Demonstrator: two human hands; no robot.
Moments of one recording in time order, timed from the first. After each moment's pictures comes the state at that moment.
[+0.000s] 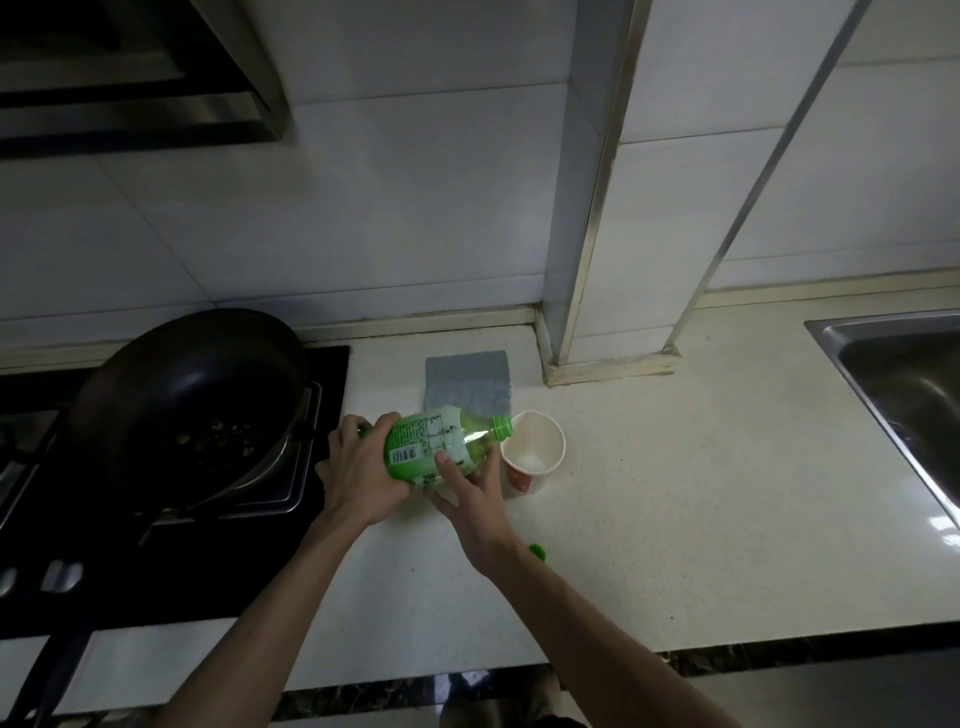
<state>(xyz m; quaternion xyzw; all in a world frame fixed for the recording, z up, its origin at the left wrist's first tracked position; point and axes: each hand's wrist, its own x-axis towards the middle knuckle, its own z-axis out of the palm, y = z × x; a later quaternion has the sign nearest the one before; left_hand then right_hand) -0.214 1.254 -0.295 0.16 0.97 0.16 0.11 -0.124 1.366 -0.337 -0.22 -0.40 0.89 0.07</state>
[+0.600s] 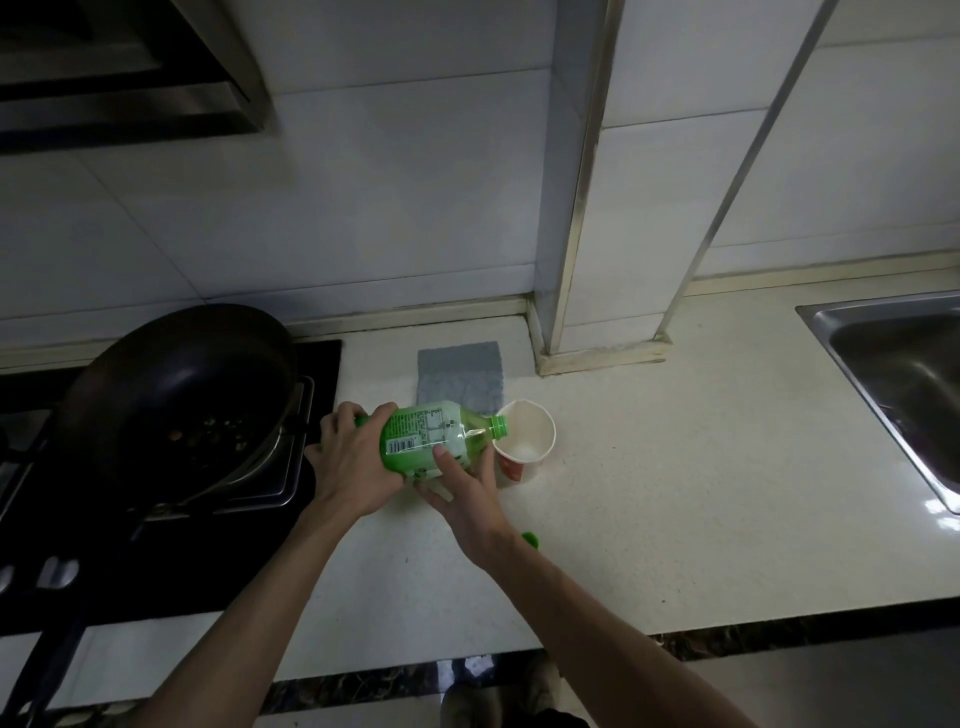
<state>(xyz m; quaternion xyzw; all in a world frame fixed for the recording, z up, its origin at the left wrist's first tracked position) -0.209 1.259 -0.283 0.19 0.97 0.10 0.09 -0.117 1.370 -0.343 -0.22 -0.37 0.90 0.04</state>
